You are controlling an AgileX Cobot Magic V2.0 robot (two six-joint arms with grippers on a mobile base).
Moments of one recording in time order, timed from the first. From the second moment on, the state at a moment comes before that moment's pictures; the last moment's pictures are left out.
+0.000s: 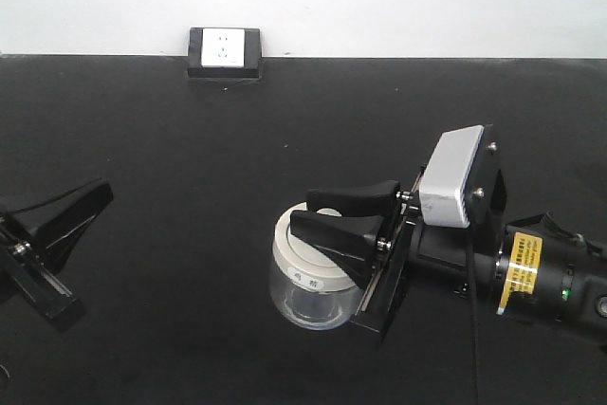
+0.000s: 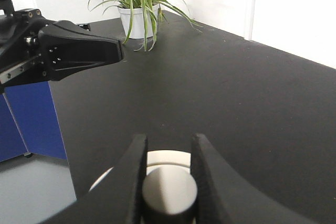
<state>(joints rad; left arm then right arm) -0.01 0.96 -0.34 0.96 -0.80 -0.82 0.46 1.23 -0.60 -1.09 -0.73 0.91</state>
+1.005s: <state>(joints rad) -0.01 0.96 -0.34 0.96 -0.80 -0.82 0.46 1.23 -0.60 -1.09 -0.73 0.91</state>
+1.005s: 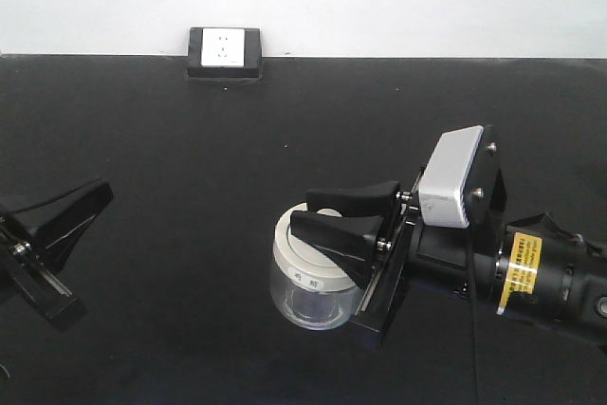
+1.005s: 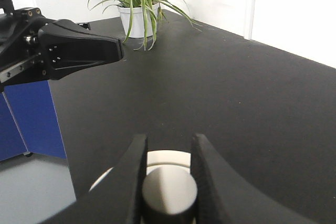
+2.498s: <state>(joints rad) -0.01 0.96 -0.34 0.96 -0.80 -0.82 0.23 2.02 -1.15 -1.23 -0.88 0.80</state>
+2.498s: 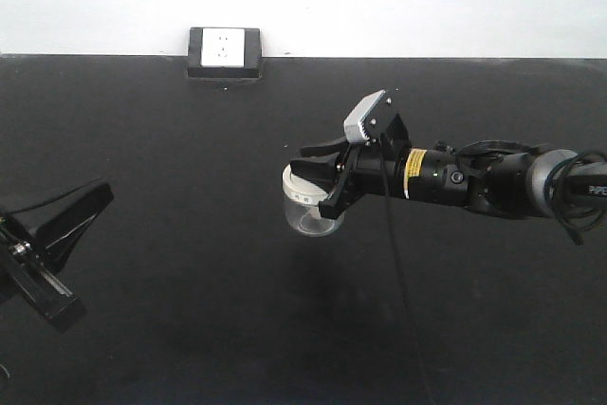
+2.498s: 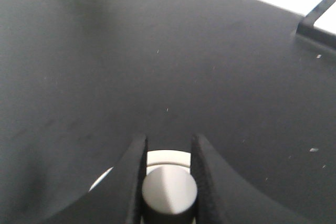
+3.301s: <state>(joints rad) -0.01 0.96 -0.34 0.96 -0.80 -0.82 0.23 2.15 -1.15 -1.13 -0.98 0.59</state>
